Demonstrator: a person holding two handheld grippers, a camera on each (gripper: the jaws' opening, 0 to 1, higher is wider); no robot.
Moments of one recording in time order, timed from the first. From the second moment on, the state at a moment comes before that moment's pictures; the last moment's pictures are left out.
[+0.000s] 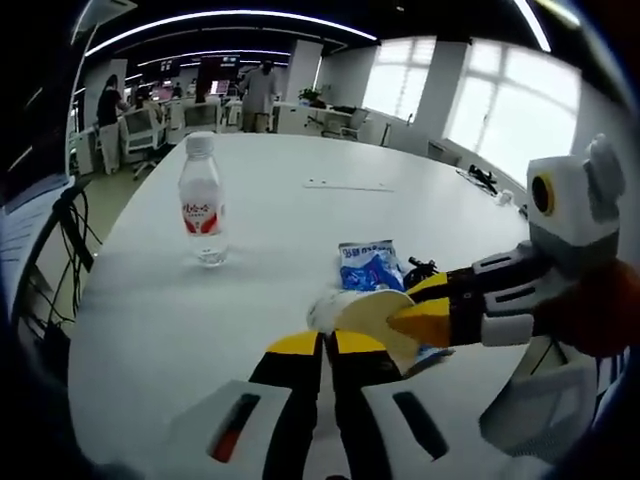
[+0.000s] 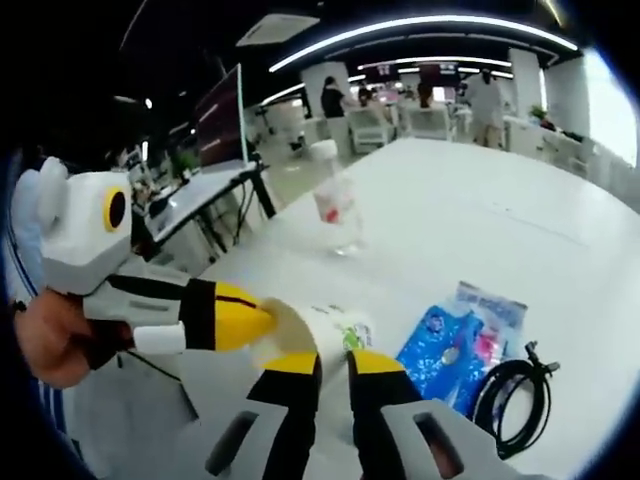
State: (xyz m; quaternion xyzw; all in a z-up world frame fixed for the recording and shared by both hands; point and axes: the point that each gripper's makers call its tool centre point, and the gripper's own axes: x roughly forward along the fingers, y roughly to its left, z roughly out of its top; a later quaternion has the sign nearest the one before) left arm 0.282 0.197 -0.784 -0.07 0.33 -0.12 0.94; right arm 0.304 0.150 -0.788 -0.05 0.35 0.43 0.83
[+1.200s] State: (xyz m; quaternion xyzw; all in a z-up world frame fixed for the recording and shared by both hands) left arm 0.285 0.198 -0.758 -0.06 0.28 -0.18 0.94; right arm 0.320 0.133 -0.805 -0.08 0.38 0.38 0.84
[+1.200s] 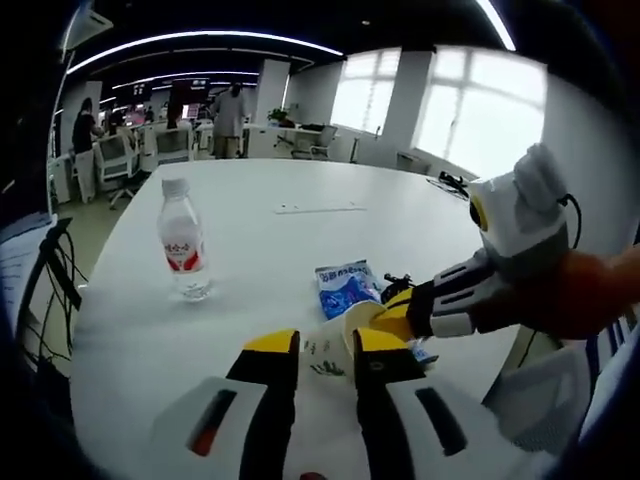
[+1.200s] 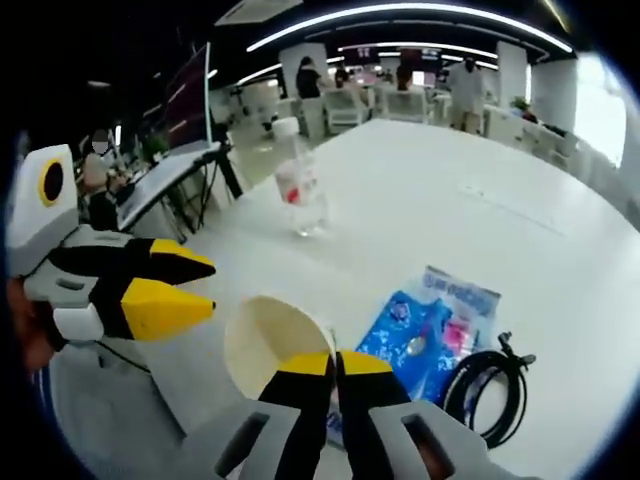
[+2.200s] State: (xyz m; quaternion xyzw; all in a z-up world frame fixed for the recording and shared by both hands) left arm 0.254 0.261 -0.755 -0.05 0.27 -0.19 0.94; right arm 0.369 0.174 -0.801 -0.07 0.40 0.38 0.83
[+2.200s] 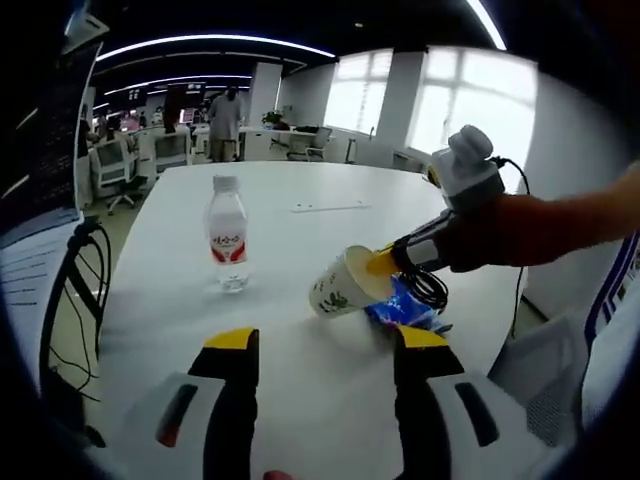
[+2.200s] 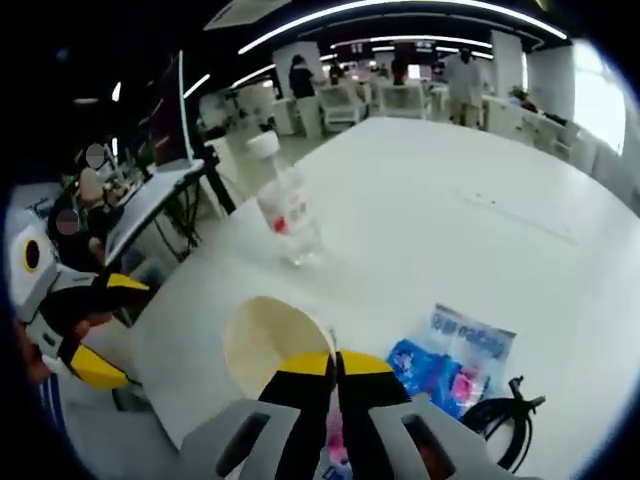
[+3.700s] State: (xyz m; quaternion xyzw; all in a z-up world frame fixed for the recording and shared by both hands) left arm 0.251 0.264 -0.747 -0.05 0.27 -0.20 0.94; right arm 0.465 0.231 -0.827 -0.03 0.46 0.32 0.82
